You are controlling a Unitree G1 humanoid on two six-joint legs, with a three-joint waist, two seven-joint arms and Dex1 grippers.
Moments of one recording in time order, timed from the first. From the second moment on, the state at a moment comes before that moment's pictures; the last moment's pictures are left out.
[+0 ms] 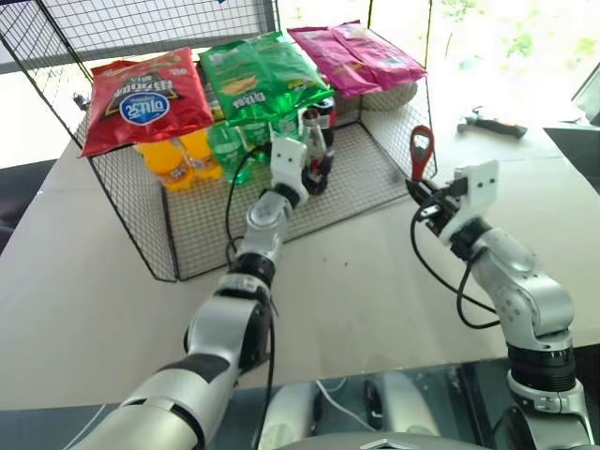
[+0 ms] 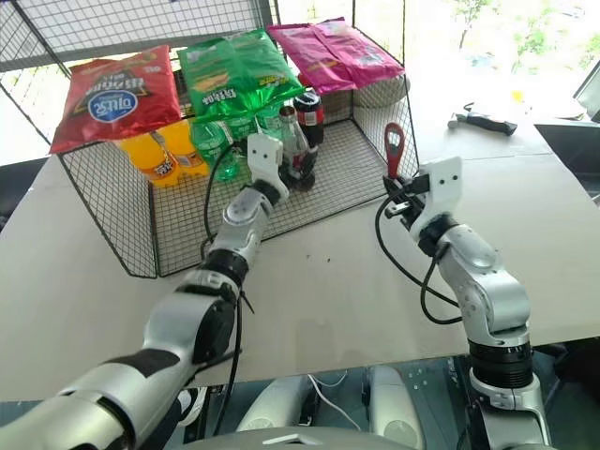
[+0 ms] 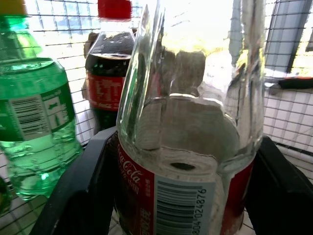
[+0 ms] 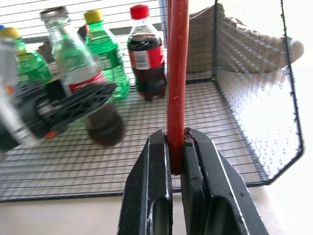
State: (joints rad) left arm -0.80 0.11 0.03 0.82 -0.12 -0.36 -0.50; right arm -0.34 -0.31 -0.10 -0.35 0.44 0.58 0.27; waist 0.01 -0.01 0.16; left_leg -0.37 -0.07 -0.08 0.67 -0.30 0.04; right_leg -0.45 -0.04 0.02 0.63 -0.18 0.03
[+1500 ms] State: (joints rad) left arm -0.26 0.25 -0.12 -0.26 -0.31 0.18 -0.62; right arm -0.42 -0.29 -0.14 -0.17 0.35 0.39 0.30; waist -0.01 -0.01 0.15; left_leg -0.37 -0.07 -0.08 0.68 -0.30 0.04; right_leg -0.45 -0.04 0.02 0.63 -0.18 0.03
